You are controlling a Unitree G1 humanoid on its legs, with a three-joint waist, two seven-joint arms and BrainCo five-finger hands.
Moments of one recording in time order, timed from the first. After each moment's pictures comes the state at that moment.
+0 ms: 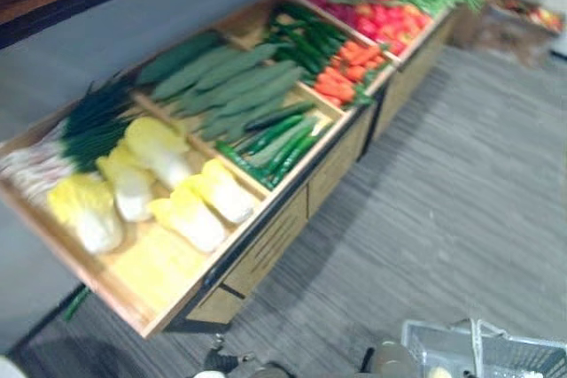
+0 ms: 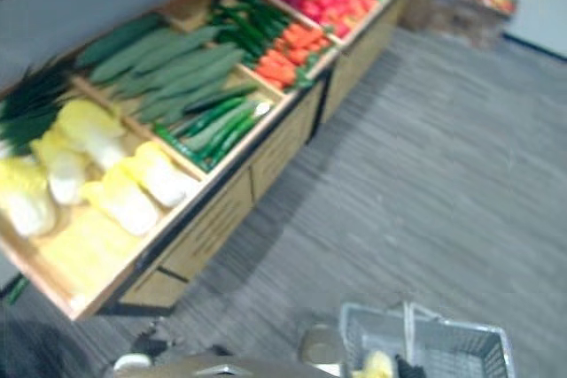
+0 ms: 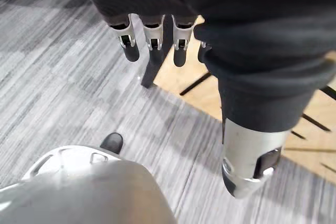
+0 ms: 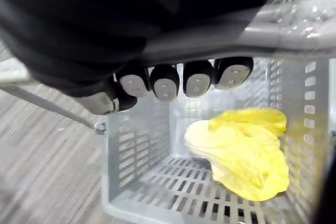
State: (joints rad) left arm 0.12 0.09 0.18 1.09 0.24 -0.11 0.14; right arm 0.17 -0.18 -0.44 1.12 -0.23 -0.09 -0.16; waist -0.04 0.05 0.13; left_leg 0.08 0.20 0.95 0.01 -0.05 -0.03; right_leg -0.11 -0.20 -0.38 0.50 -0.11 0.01
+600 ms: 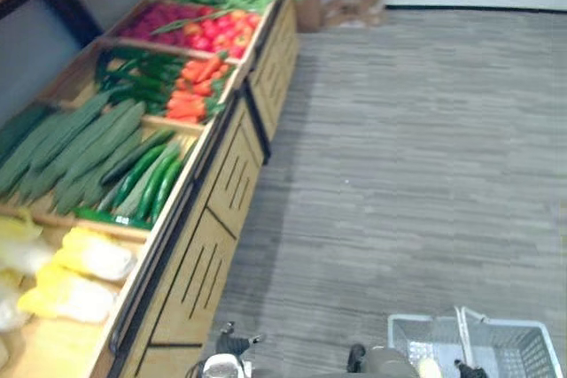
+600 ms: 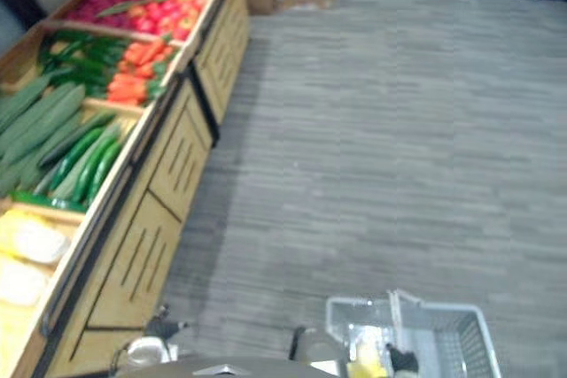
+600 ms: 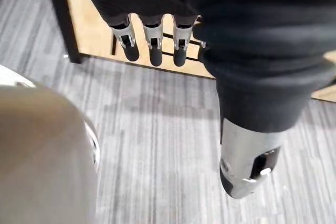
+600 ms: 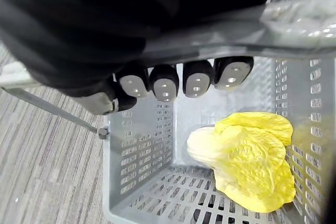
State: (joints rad) left arm 0.07 0.06 0.22 1.06 0.24 -0.11 0.17; right arm 0.11 -0.20 -0.34 1.14 -0.24 -0.12 -0.15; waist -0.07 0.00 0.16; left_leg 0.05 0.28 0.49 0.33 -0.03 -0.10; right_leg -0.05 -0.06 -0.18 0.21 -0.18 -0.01
